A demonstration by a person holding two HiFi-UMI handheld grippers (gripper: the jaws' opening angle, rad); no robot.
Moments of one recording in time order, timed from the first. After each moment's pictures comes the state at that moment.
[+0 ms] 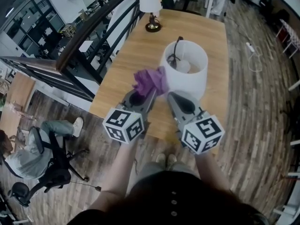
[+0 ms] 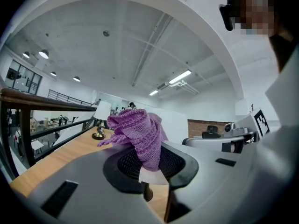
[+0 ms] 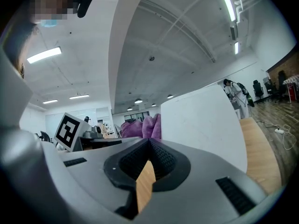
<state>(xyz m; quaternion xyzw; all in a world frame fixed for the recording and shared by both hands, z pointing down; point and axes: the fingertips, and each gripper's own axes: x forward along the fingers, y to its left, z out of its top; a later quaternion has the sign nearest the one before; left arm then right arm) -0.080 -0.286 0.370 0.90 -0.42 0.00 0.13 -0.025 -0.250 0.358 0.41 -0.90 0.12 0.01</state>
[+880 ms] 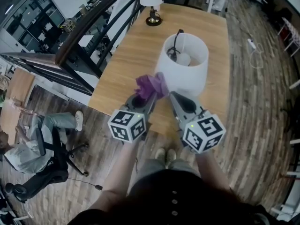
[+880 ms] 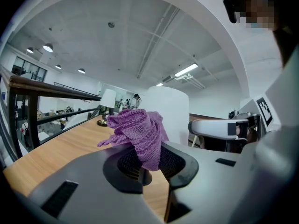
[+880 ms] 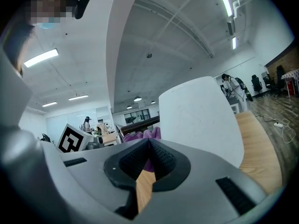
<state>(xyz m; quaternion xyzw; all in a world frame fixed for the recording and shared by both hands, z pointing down) -0.079 -0.270 0.428 0.88 -0.44 0.04 0.18 -0.017 -0.238 0.378 0.41 -0.90 0.15 0.02</state>
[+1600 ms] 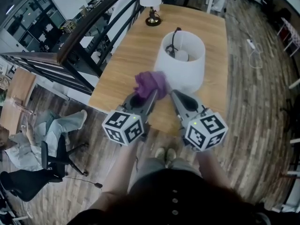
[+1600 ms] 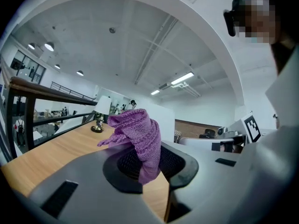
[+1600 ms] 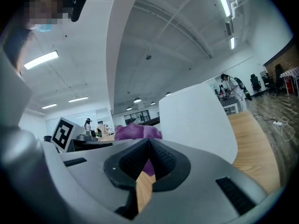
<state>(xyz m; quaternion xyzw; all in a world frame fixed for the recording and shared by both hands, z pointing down) -0.073 -0.246 0.388 0.89 -0.42 -0.01 0.17 -0.008 -0.226 0.373 0.41 -0.90 0.15 0.01</state>
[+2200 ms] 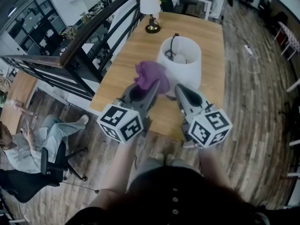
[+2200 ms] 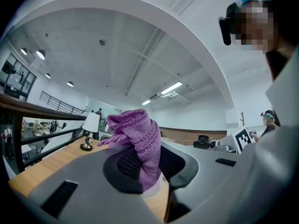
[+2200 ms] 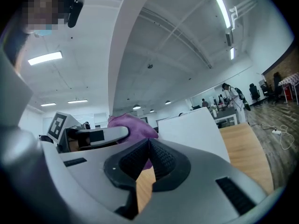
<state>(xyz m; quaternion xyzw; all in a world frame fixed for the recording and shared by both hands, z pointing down) -0.061 -0.241 0.308 0.91 -0.39 -0.06 0.10 0.007 -0.229 0.330 0.43 -0.90 0.11 -0.03</state>
